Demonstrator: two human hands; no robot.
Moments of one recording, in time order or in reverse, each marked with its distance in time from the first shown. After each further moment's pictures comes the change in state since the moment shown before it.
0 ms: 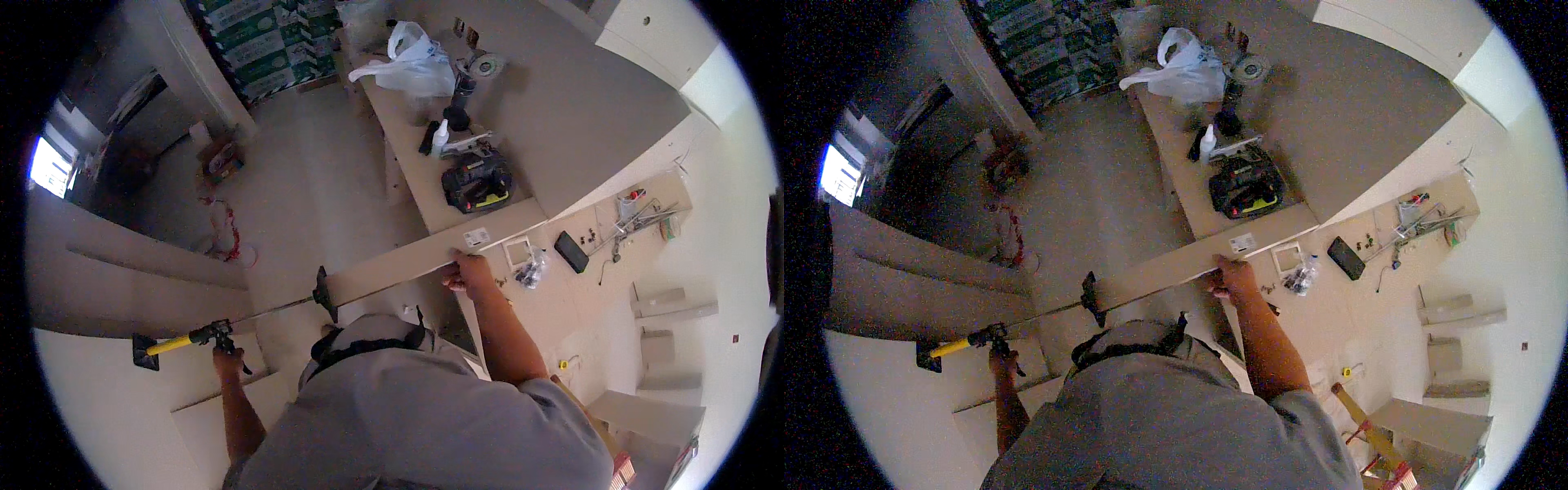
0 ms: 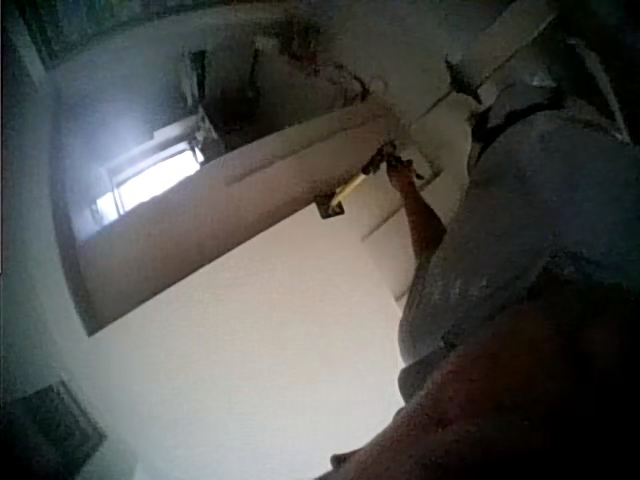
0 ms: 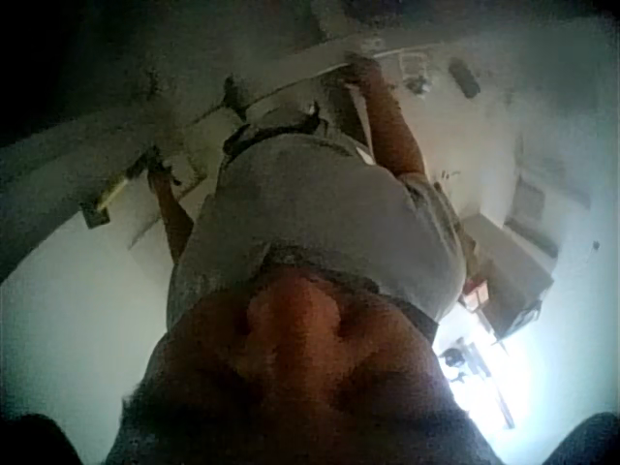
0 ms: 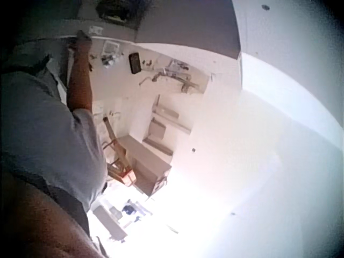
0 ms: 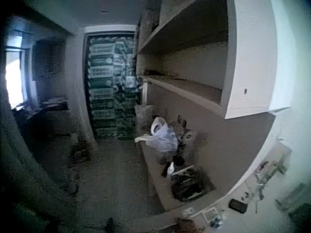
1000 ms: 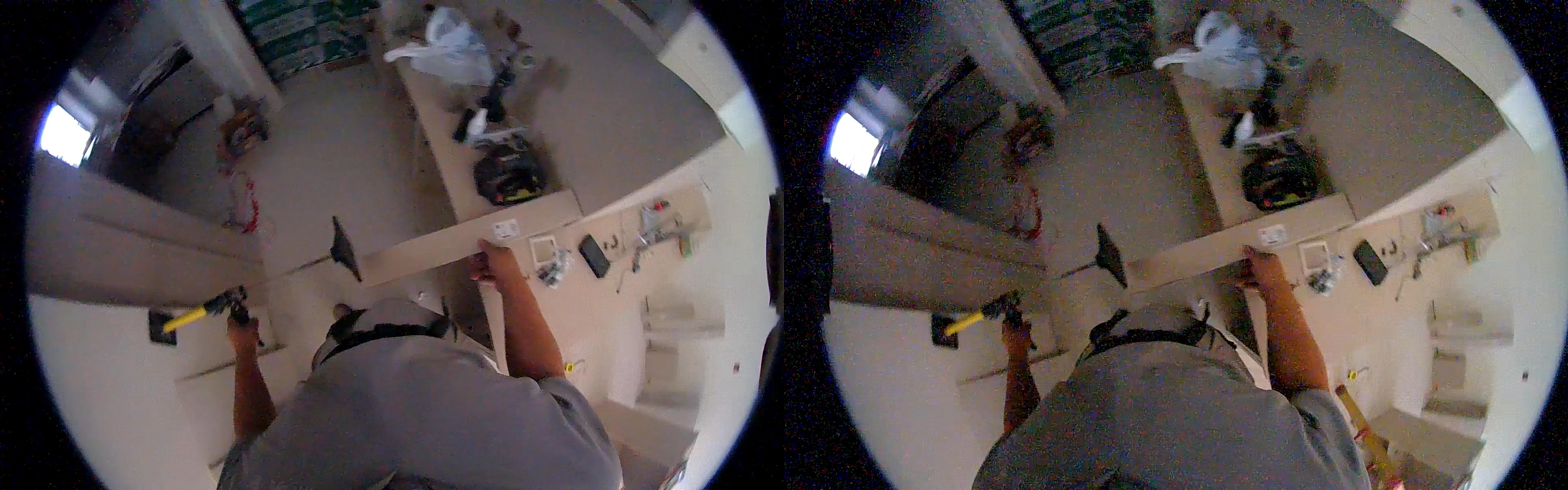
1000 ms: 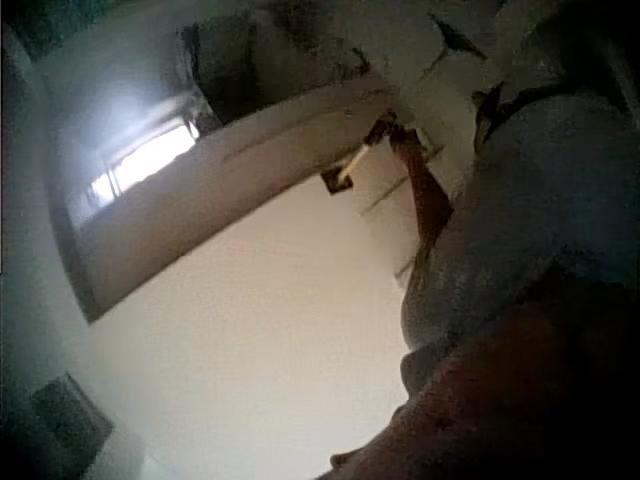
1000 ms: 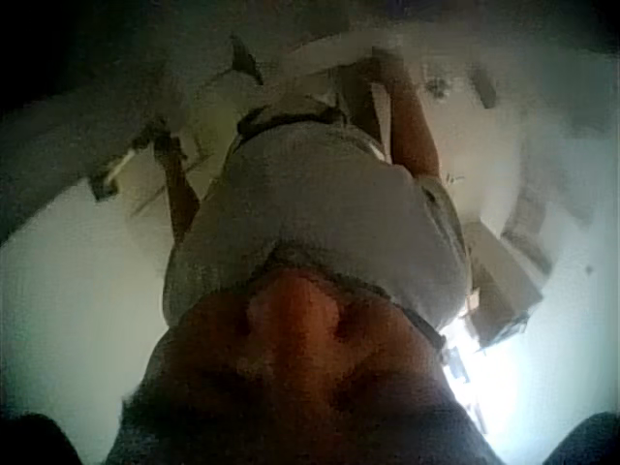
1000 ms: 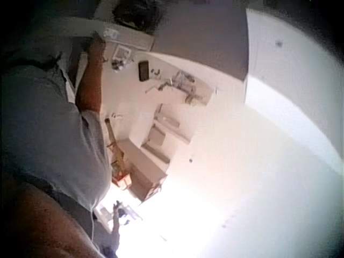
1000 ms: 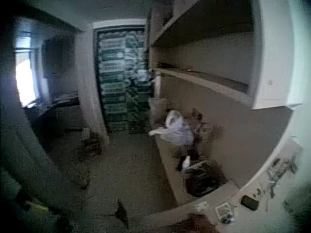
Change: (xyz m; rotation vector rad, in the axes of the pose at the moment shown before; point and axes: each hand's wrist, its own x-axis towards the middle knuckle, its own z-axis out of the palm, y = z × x) left_hand 0.018 -0.049 0.042 -0.250 0.072 0.101; right_hand -0.010 -0.015 0.000 -0.125 -0.012 0.027
